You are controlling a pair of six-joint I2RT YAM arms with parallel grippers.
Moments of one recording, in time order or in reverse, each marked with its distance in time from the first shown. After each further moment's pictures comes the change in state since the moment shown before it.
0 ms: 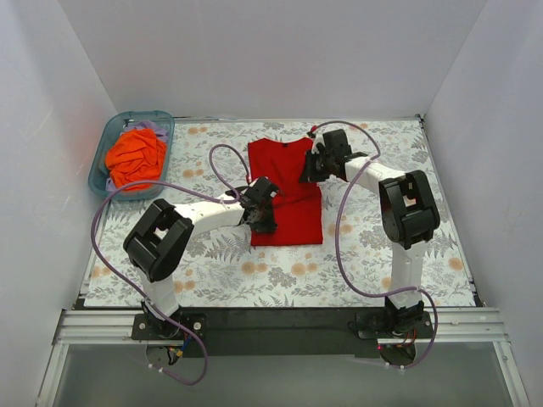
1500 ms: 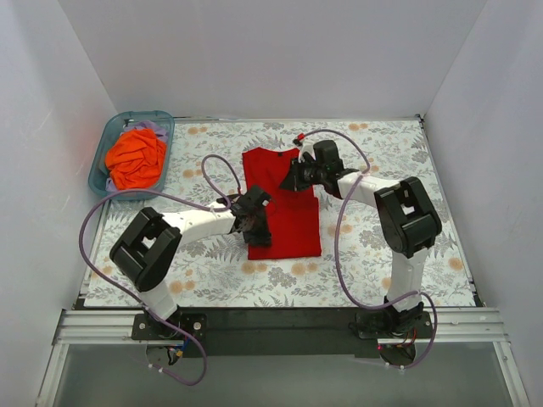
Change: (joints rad) left arm -0.001 -0.101 -0.117 -0.030 0.096 -0.092; right arm 0.094 -0.034 -0.123 0.338 -0.121 0.053
